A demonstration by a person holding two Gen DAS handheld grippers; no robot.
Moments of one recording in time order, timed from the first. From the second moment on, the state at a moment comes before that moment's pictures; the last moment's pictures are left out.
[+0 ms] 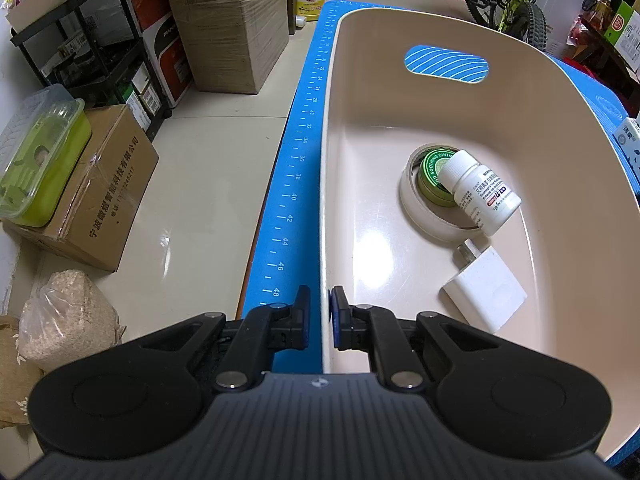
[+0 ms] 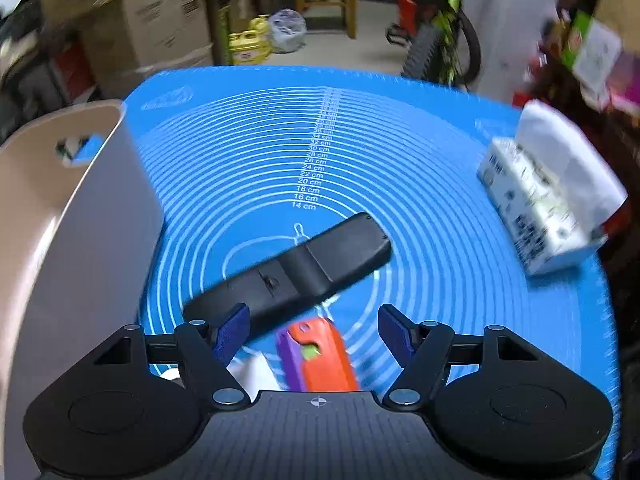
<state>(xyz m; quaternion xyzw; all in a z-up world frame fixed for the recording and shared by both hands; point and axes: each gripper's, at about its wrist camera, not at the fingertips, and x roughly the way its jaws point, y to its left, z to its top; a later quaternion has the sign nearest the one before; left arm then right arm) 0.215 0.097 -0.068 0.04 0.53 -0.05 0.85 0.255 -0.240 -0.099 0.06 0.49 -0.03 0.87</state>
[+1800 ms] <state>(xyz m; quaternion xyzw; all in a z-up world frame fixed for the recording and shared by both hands) 0.216 0.097 -0.069 0.04 0.53 -0.05 0.85 0.308 -0.216 -0.114 0.11 0.51 -0.14 0.84</state>
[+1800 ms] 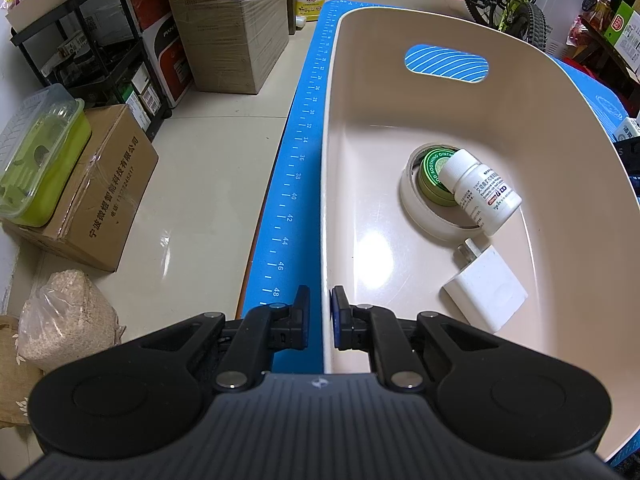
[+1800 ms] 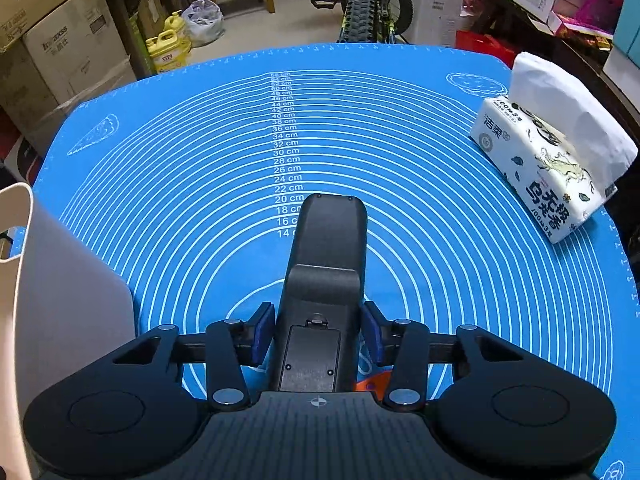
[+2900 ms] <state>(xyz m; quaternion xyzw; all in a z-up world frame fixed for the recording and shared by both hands) 0.216 0.097 -0.072 0.04 0.53 -0.05 0.85 0.306 -0.206 -0.133 0.09 0.52 -0.13 0.84</state>
